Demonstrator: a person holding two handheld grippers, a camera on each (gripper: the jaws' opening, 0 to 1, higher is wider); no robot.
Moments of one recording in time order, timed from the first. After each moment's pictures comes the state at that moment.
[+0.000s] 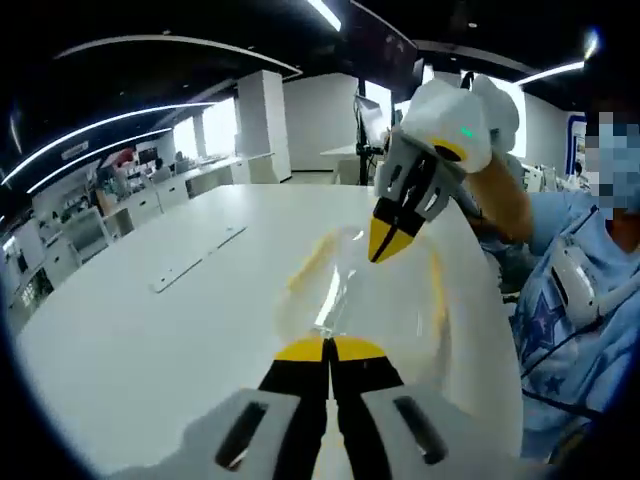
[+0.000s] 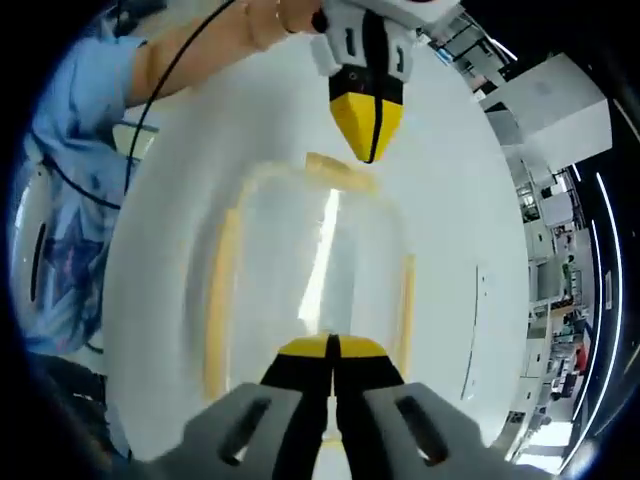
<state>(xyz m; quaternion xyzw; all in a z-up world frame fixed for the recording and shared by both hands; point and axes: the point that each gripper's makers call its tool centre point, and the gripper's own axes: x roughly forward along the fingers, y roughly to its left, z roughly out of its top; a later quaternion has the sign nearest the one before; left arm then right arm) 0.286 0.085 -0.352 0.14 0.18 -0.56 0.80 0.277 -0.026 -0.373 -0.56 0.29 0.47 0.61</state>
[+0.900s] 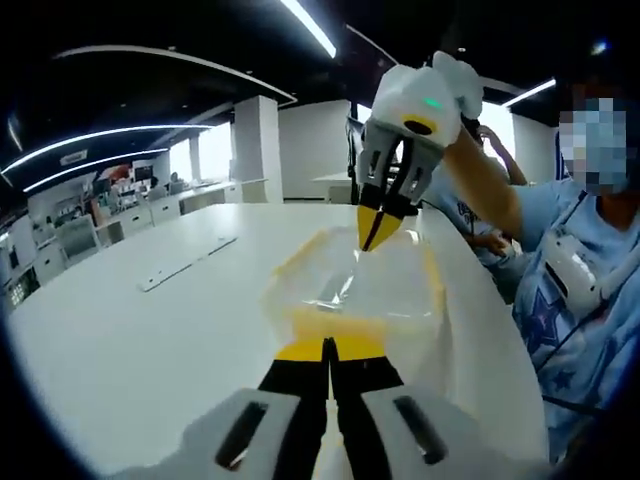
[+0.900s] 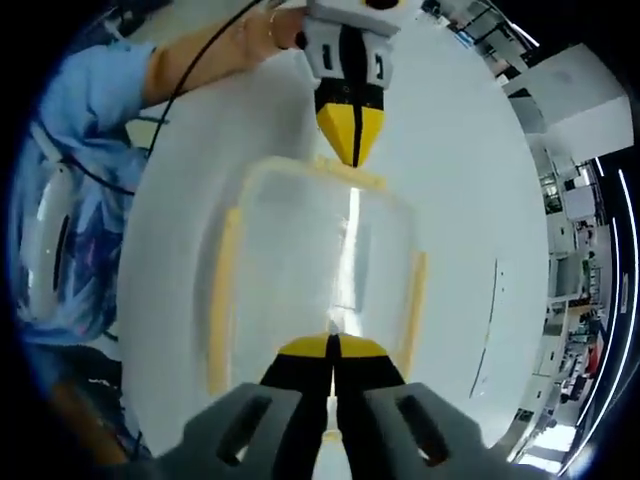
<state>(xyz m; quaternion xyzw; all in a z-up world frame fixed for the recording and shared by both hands) 0.283 0.074 -0.374 0.11 0.13 -0.59 0.79 0.269 -0.033 -0.379 -0.56 0.35 0.49 0.57</state>
